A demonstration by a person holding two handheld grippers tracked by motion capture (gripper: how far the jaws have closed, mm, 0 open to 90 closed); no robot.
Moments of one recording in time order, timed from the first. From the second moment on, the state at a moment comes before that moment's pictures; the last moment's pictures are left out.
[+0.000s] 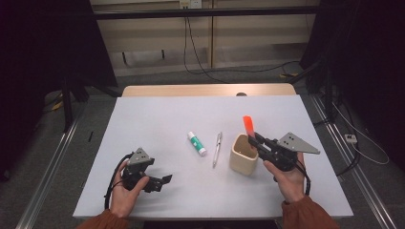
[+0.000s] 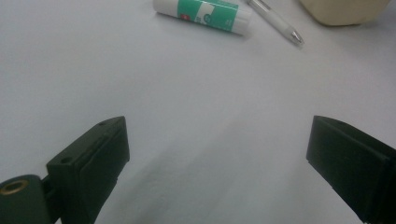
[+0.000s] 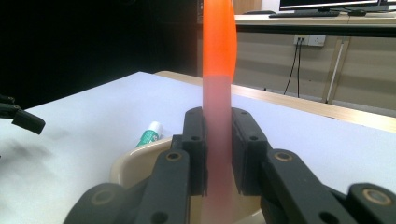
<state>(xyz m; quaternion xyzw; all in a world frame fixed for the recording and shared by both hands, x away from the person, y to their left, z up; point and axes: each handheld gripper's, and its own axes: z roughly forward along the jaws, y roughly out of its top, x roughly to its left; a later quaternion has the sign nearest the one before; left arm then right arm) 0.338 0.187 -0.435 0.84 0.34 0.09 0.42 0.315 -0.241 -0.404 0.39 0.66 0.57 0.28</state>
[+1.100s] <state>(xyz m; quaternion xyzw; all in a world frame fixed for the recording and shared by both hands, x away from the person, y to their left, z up) 0.339 0.186 -0.436 0.84 0.35 0.09 0.41 0.313 -0.250 -0.399 0.42 0.67 0.54 0.29</state>
